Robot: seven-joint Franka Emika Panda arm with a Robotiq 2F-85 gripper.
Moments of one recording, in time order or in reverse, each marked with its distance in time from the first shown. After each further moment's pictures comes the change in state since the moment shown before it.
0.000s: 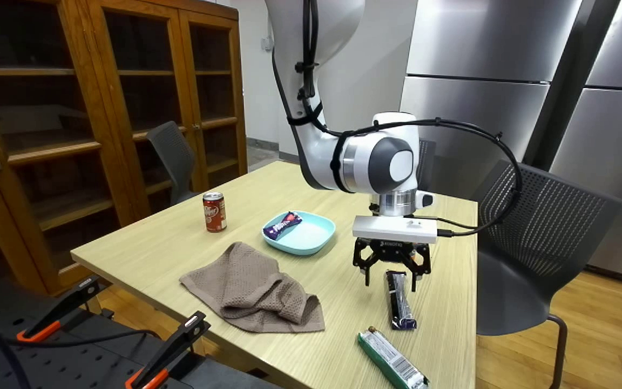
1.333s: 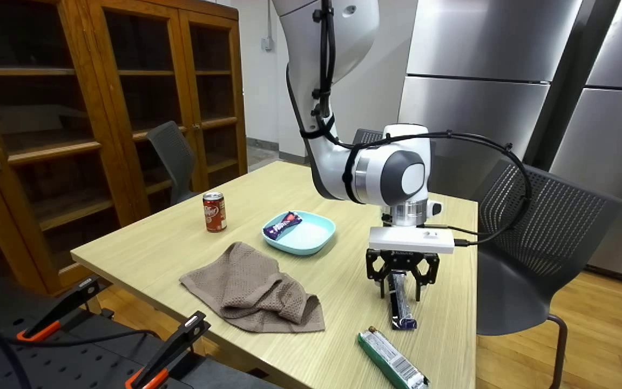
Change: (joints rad) arm -0.043 0.072 0.013 0.087 -0.003 -0.001 -0.099
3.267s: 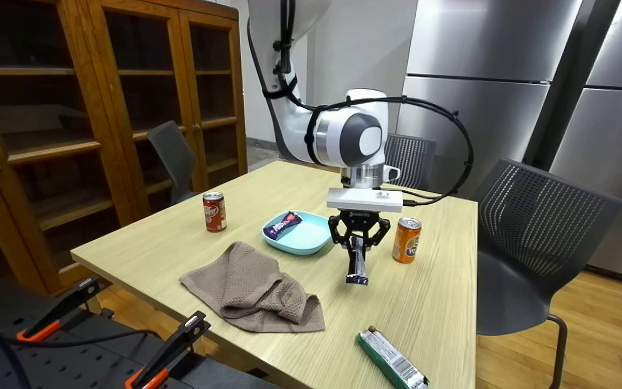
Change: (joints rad) arm 0.063 -0.158 0.105 -0.132 0.017 -0.021 0.044
